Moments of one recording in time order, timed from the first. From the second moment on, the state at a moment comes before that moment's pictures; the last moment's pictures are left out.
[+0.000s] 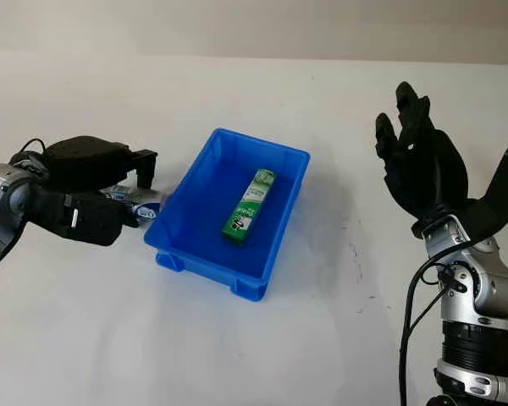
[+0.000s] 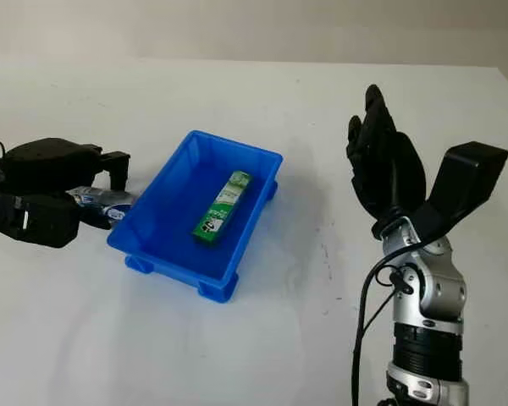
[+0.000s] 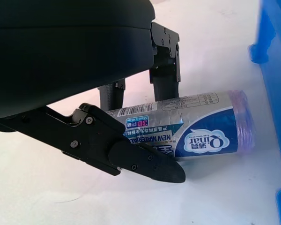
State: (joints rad) left arm -0.69 0.90 -0.25 0.50 0.64 -0.32 -0.42; right arm -0.41 -0.24 -0.27 -0.07 0.37 0.43 0.17
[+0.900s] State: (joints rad) left arm -0.65 0.74 0.01 -0.13 0.49 0.11 -0.26; right arm -0.41 -0.24 -0.26 -0.08 0.37 0.45 0.17
